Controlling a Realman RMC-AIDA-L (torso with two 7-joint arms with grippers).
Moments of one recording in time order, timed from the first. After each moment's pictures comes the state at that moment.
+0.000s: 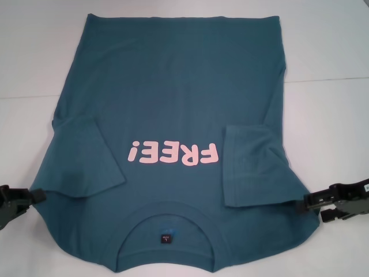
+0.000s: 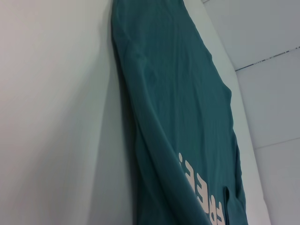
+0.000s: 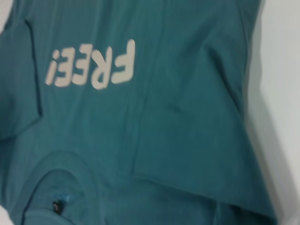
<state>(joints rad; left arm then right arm) -0.48 -2.02 0.18 0.60 2.35 1.52 -2.28 0.63 1.89 -0.76 -0.62 -2.43 -1.52 2.54</state>
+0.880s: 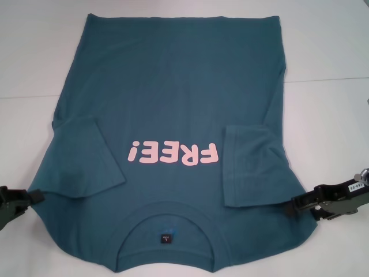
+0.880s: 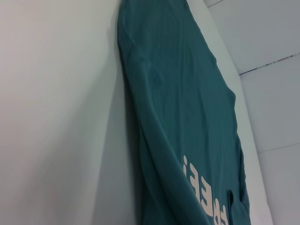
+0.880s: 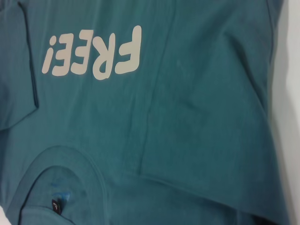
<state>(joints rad) -0.47 -2.02 0.18 0.60 2.35 1.51 -2.29 0.67 1.92 -0.76 -0.60 -2.47 -1.49 2.55</state>
